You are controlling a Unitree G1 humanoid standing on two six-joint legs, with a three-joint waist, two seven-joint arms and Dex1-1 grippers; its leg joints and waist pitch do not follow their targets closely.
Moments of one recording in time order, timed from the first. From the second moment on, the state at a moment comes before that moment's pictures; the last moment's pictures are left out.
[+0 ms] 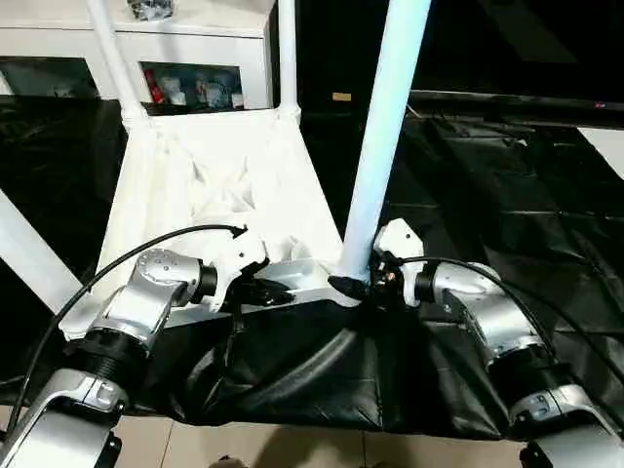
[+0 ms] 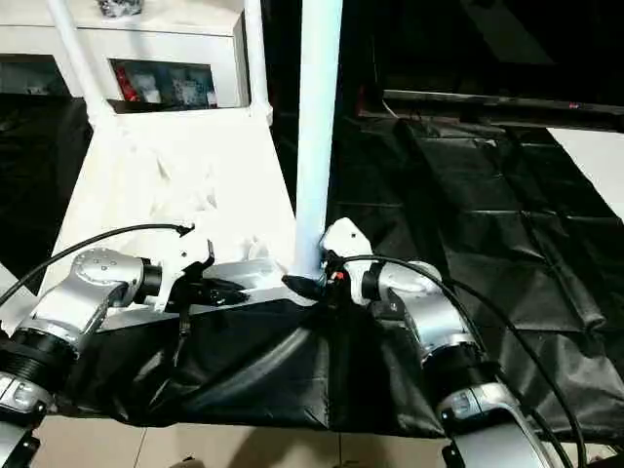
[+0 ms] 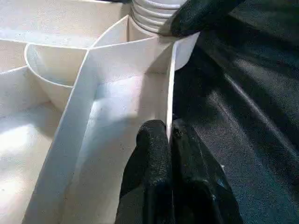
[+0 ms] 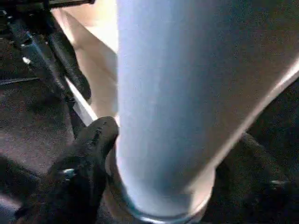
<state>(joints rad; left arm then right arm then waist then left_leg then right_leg) -0.56 0.46 -0.27 0.54 -0.06 0.18 -1.19 -0.54 -0.27 0.20 0.59 0.08 0.05 0.93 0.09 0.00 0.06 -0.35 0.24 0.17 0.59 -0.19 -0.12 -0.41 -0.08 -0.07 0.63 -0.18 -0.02</state>
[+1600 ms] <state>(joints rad) -0.55 0.50 -0.25 0.51 -0.06 0.19 -1.34 -0.59 -0.29 0.21 0.65 0.10 0.03 1.22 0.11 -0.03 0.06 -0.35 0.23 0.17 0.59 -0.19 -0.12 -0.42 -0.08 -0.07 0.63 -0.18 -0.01</state>
